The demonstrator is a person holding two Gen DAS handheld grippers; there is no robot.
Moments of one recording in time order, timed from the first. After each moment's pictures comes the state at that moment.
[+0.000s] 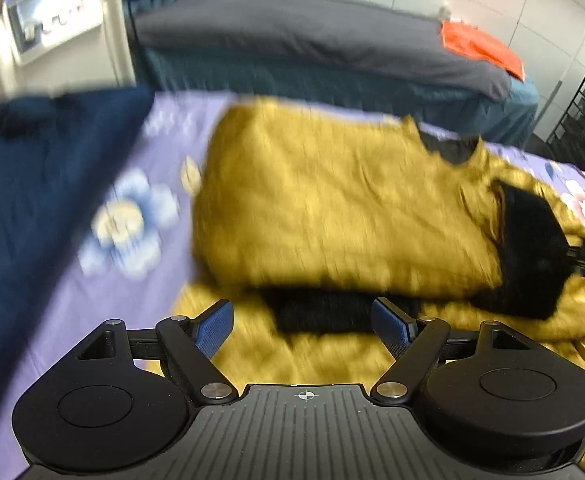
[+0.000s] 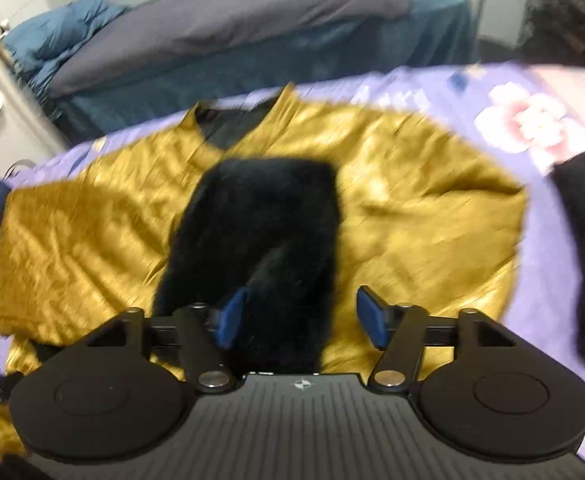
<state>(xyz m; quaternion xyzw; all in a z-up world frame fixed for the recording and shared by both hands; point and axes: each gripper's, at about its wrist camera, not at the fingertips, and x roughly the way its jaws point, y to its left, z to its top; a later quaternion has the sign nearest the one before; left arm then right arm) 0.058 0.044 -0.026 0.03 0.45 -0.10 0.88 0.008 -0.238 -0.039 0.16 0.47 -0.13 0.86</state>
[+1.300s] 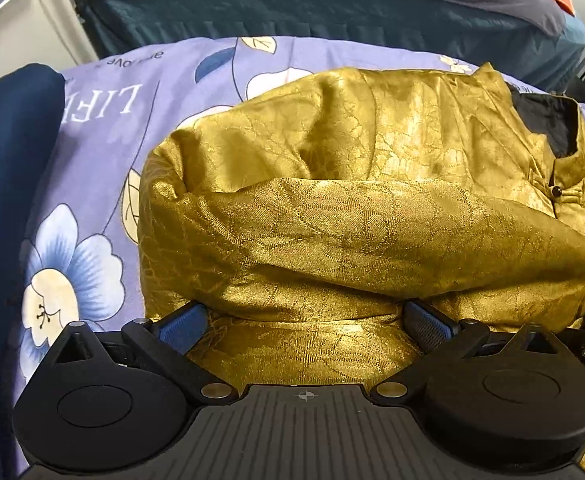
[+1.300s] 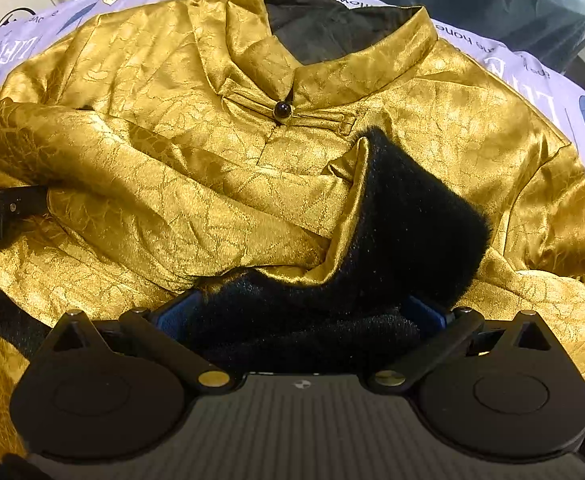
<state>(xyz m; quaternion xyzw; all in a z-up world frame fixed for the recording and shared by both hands) 0.210 0.020 -0.117 0.07 0.57 -0.10 0.81 0.129 -0.190 -0.116 0.03 0.63 -0.05 0.78</state>
